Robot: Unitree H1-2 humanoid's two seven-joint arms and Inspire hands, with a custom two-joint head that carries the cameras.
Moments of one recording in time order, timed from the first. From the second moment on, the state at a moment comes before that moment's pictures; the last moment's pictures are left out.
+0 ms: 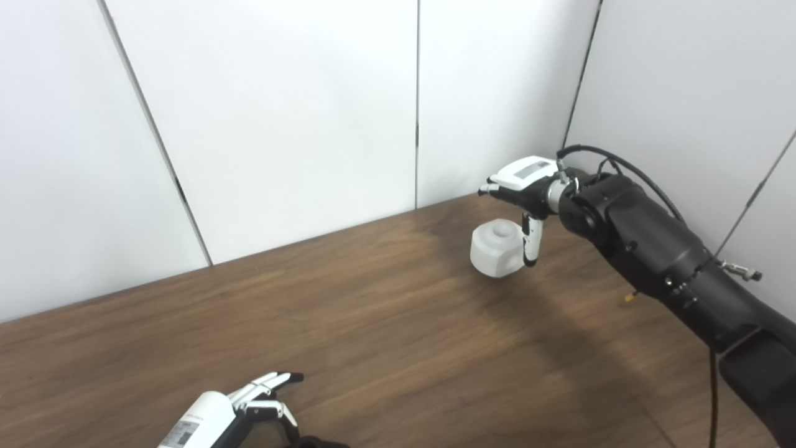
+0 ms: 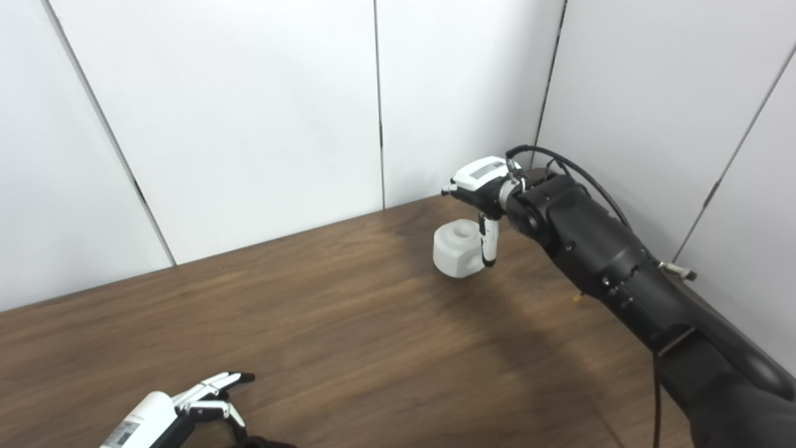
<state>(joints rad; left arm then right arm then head) -0.23 0.45 -0.49 0.07 0.53 -0.41 -0.16 -0.60 -0.80 0.27 0.08 -1.00 0.17 0.72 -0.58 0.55</state>
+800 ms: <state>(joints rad) -0.22 0.45 -0.48 0.05 0.53 -0.40 -0.17 -0.60 -0.78 0.29 0.11 -0.99 0.18 0.71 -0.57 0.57</state>
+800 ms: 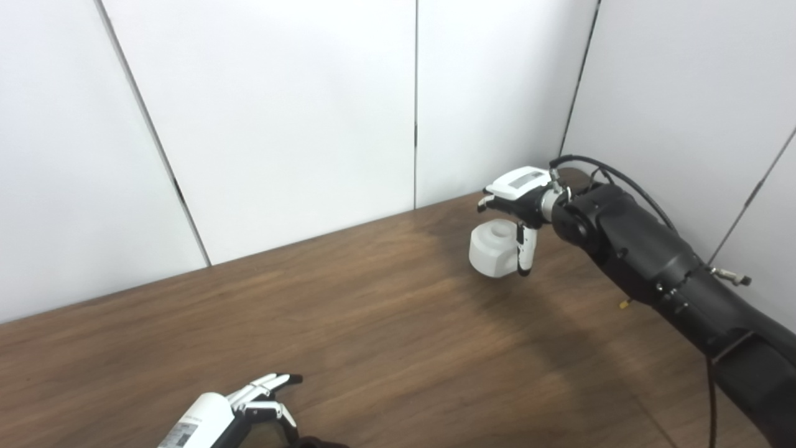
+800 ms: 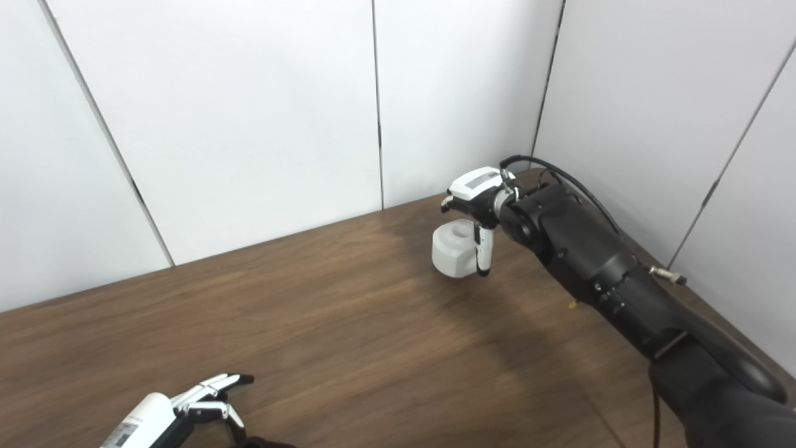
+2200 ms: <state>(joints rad) -0.19 0.46 -0.47 0.02 0.52 -0.40 -0.18 -0.52 -0.75 0.29 0.23 -1.00 0.11 0.31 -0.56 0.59</state>
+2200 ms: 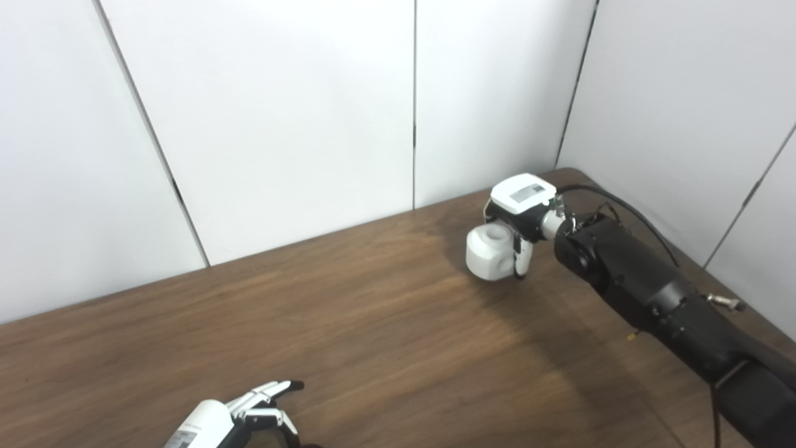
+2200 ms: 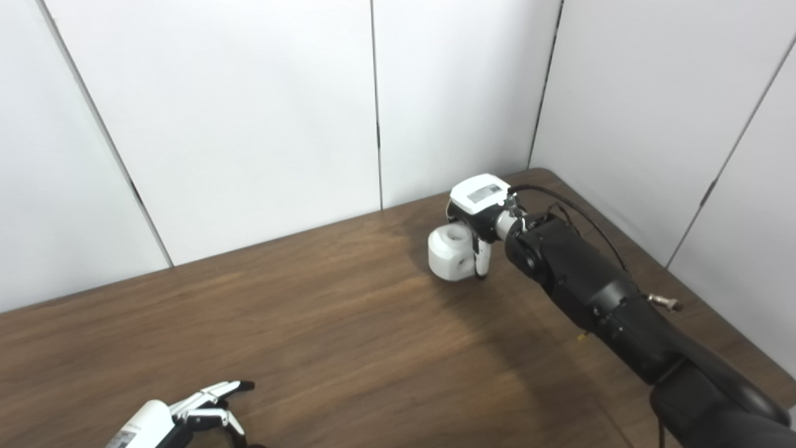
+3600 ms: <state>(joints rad) -0.23 0.34 -0.49 0.11 0.64 -0.39 -0.13 -0.41 -0.67 0.17 -0.38 -0.86 0.18 0.51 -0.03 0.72</state>
